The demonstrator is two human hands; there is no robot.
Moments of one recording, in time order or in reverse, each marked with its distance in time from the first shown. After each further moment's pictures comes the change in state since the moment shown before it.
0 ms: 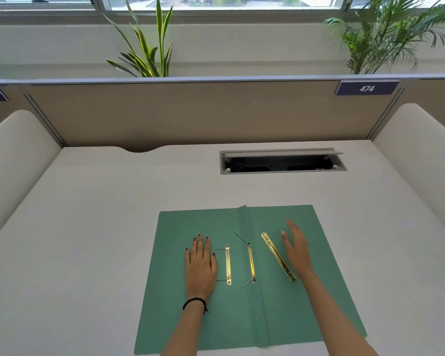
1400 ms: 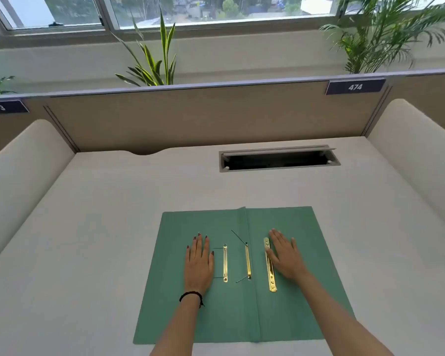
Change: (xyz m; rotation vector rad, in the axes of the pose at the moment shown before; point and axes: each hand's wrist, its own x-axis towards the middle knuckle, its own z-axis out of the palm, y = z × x) left_hand -0.028 -0.002 -0.004 0.033 -0.073 0.045; right_hand -0.046 0.024 0.000 -0.540 -0.385 -0.172
